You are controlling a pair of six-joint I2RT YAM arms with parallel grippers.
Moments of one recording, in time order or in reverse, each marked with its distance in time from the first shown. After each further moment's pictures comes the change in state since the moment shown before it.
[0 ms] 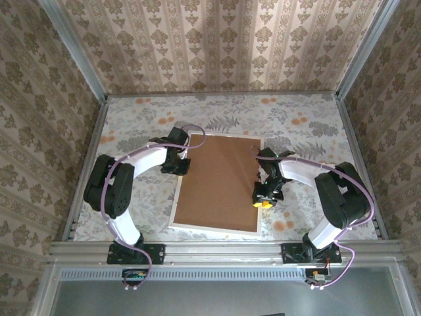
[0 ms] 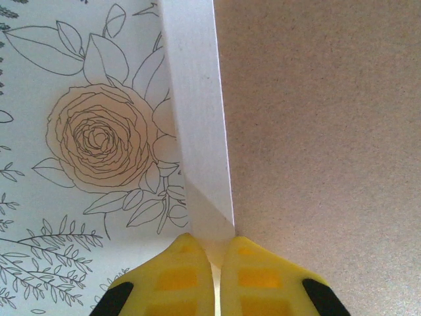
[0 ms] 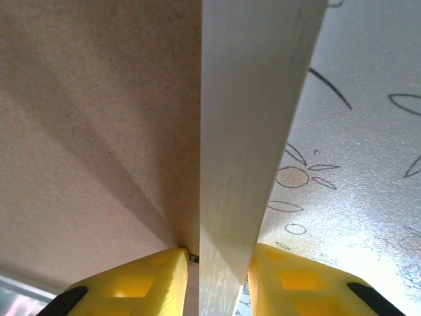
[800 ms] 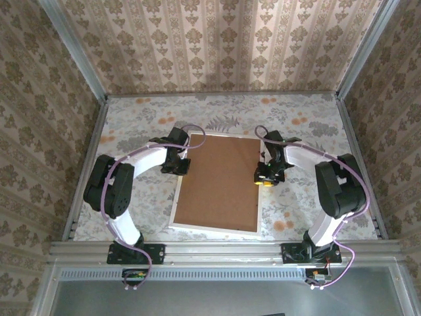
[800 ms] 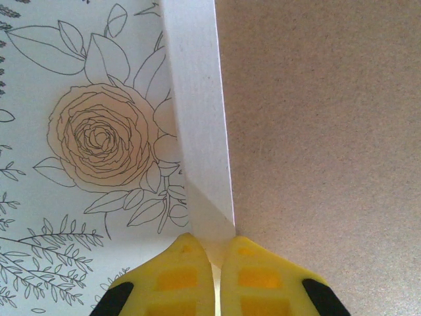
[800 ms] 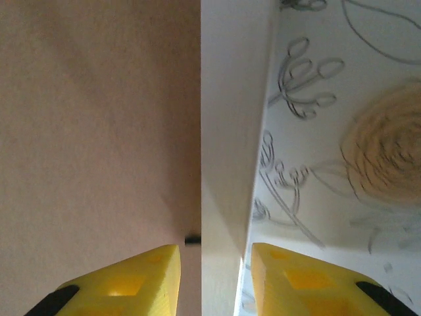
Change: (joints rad) left arm 0.000 -0.002 0.000 0.000 -0.004 -0.002; right arm -0.148 0.091 0.152 0.097 0.053 -0.072
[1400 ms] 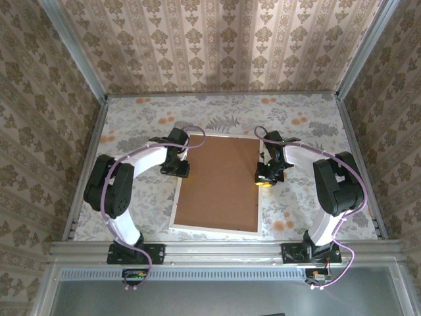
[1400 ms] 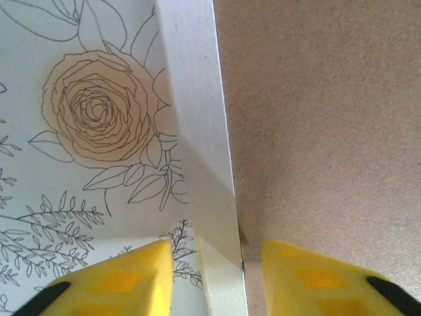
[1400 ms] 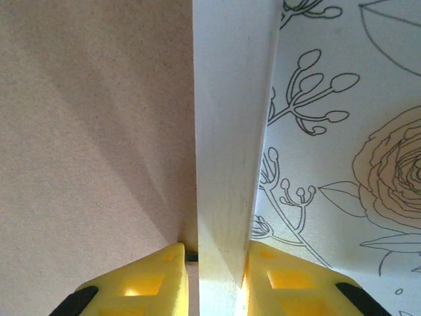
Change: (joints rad) left arm 0.002 0.000 0.015 -0.061 -0.002 0.011; right arm -0.004 0.018 0.000 0.009 -0.009 -0.017
